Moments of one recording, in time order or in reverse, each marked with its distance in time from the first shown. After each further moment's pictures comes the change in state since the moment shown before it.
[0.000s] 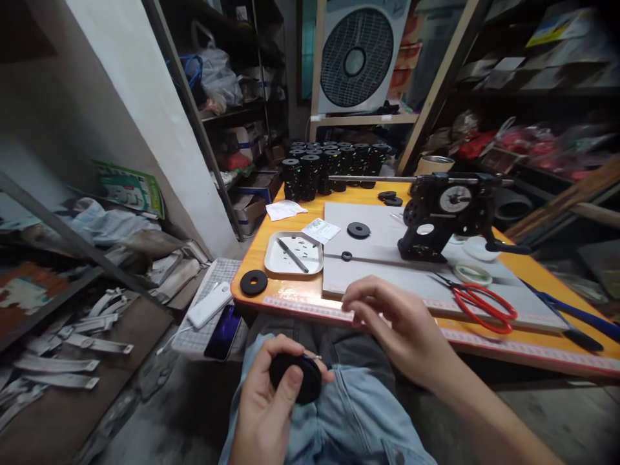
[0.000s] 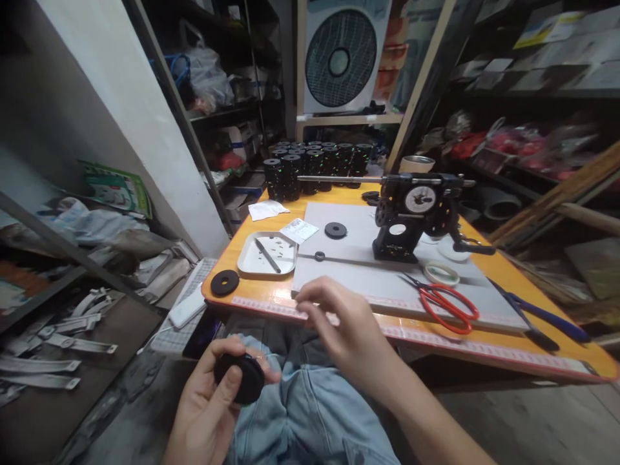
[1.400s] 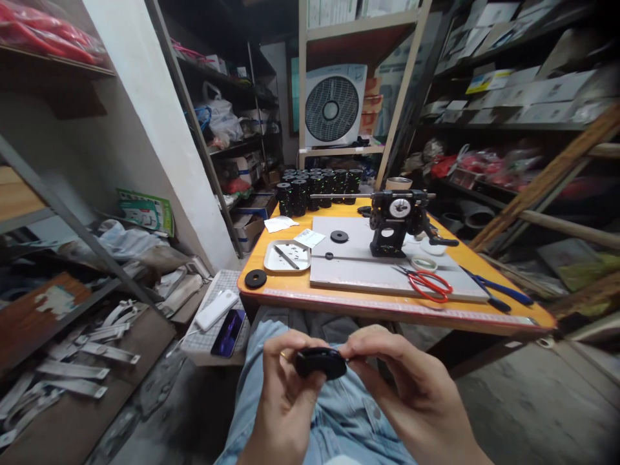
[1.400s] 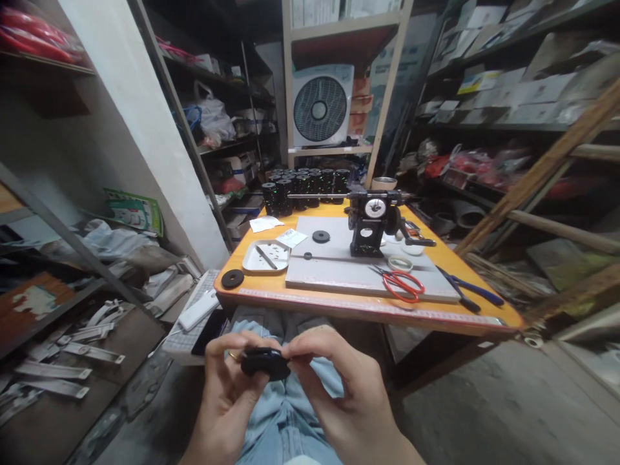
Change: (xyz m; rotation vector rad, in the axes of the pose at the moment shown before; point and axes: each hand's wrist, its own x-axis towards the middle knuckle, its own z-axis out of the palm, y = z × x) left_hand -0.050 -0.005 0.010 0.200 -0.348 0.404; right_hand -0.097 -0.087 -0.007 0.488 0.194 -0.038
